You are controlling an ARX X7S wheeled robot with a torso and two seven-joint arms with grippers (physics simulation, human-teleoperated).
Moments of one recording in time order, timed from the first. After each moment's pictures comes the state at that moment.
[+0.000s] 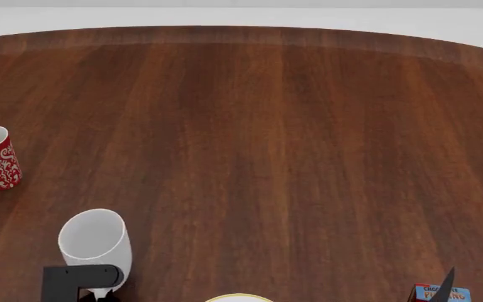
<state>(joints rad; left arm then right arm) -0.46 -0.11 0.26 -0.56 -0.37 -0.33 -0.21 -0.14 0.25 0.22 -0.56 0.34 0.36 0.31</state>
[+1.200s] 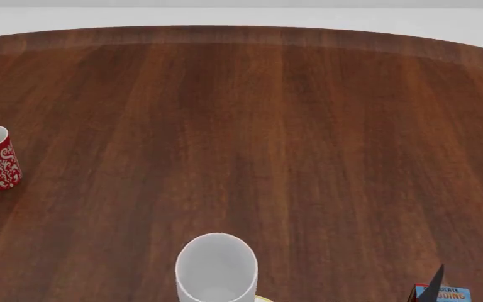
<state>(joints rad) -0.32 -0.34 0.62 0.30 -0.48 -0.80 -0.10 -0.11 0.27 0.18 -0.52 0.35 0.36 0.33</state>
